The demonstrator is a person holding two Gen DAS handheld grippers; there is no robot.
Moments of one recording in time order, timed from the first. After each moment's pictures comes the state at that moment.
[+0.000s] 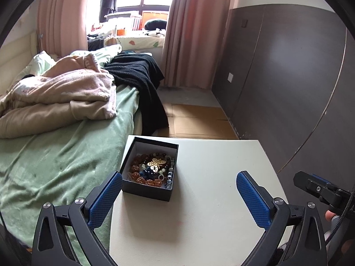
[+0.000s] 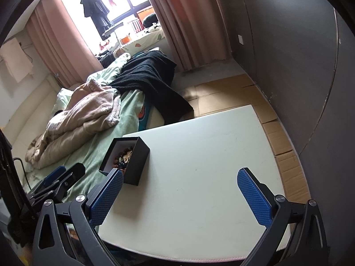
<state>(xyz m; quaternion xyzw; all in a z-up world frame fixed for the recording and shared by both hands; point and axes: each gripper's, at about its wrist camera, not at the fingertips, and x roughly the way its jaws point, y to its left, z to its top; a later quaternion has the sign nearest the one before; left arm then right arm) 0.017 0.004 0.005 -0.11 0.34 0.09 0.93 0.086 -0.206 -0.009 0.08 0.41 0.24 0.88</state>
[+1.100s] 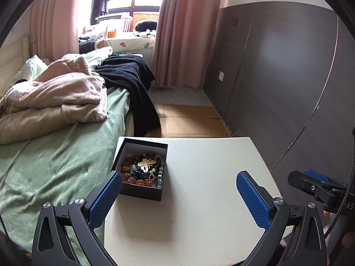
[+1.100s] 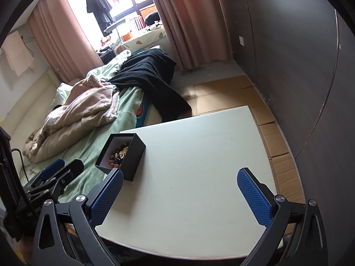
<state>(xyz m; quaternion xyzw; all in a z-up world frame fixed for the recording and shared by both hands) 0.016 -0.006 0.007 -0.10 0.33 0.06 0.94 0.083 -0.214 -0.007 0.06 0.41 0.24 0.88</state>
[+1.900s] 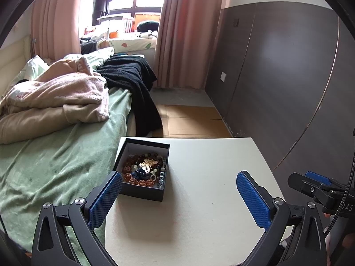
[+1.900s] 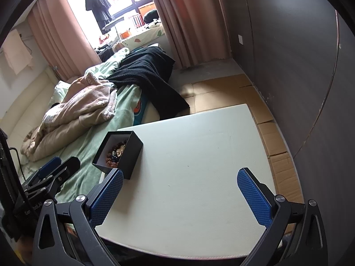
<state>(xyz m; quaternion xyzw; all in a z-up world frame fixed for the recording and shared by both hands) 0.017 -0.006 0.005 -0.10 0.33 0.07 0.93 0.086 -0.214 -0.008 0.06 0.41 0.23 0.88</state>
